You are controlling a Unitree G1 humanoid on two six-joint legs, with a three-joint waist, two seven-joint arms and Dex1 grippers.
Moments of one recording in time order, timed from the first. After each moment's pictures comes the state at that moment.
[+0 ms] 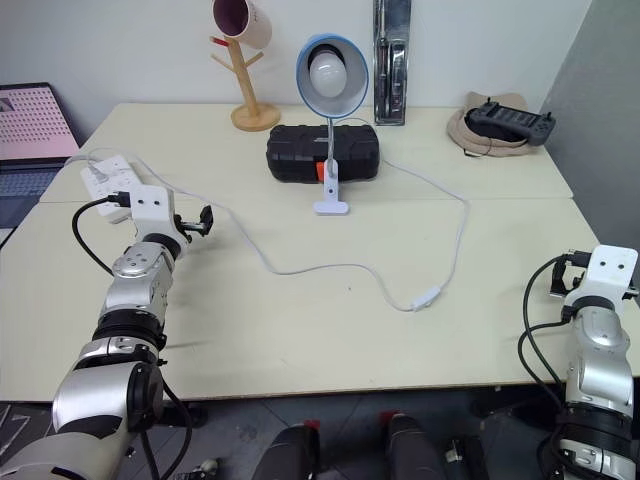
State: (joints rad) left arm -0.79 0.51 0.22 0.95 -0.07 -0.08 -0.21; right arm -0.21 -0.45 -0.45 0.09 0.10 0.32 -0.02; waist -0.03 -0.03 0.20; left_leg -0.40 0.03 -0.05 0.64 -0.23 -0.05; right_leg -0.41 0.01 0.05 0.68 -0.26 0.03
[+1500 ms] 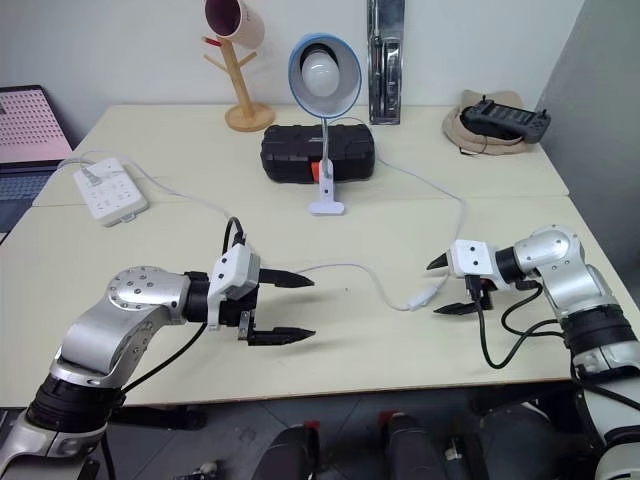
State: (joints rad) left arm -0.35 0.75 -0.12 -0.26 -0.41 0.45 -1.21; right arm -0.71 -0.77 0.29 0.49 0.05 -0.19 1.46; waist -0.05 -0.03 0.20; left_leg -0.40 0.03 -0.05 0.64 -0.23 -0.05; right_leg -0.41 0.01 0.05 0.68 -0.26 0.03
